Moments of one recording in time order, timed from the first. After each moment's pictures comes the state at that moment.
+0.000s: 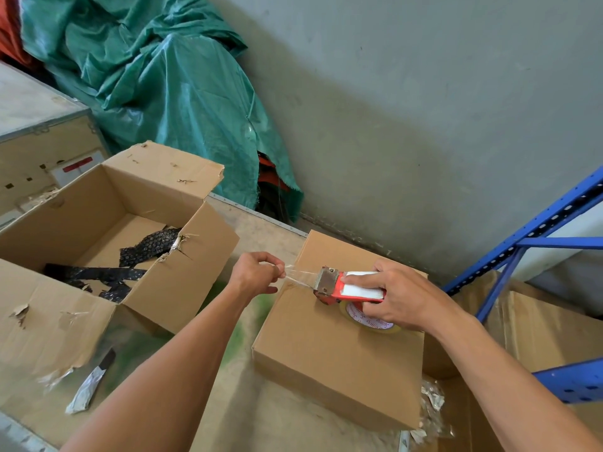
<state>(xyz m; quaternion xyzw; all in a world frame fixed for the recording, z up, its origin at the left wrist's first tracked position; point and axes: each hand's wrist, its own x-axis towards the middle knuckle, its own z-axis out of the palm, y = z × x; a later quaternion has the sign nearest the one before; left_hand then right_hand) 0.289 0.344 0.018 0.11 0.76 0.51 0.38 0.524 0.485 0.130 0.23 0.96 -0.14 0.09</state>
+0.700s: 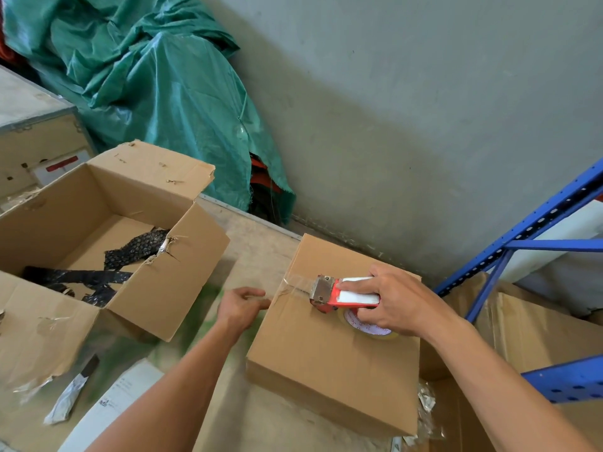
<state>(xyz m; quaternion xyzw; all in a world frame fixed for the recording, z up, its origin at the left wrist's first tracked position) 0.316 0.314 -0.022 0.05 0.78 0.49 0.39 0.528 0.487 0.127 0.22 0.96 -0.11 0.10</state>
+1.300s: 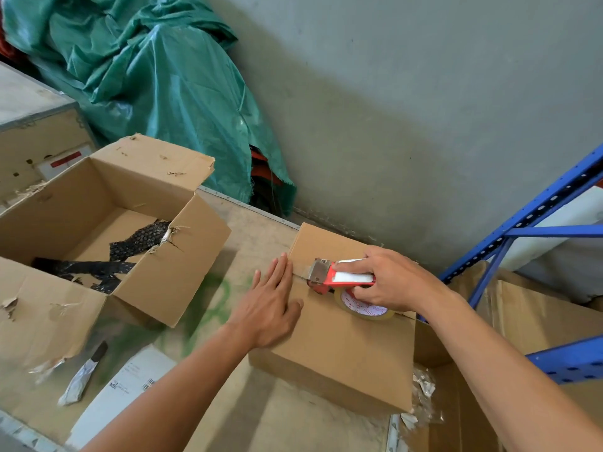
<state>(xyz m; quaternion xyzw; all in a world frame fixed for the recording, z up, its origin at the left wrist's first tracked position) 0.364 0.304 0.010 0.54 0.80 0.17 0.18 0.525 0.487 0.137 0.22 0.96 -0.13 0.11</state>
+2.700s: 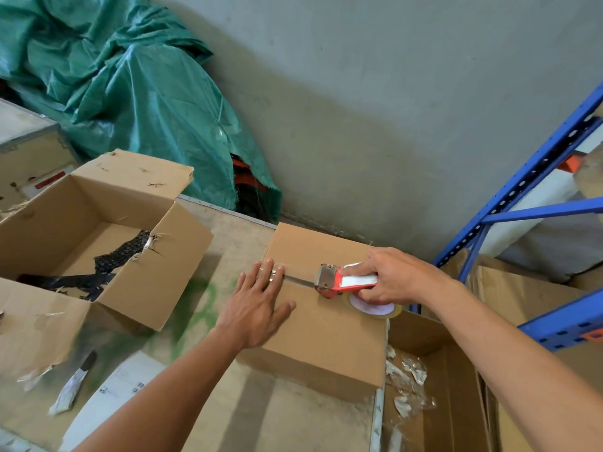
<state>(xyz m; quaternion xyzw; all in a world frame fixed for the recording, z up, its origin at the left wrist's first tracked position) 0.383 0.309 0.007 0.56 0.82 0.08 0.12 0.580 0.503 0.152 0.23 0.95 -0.12 0.15</state>
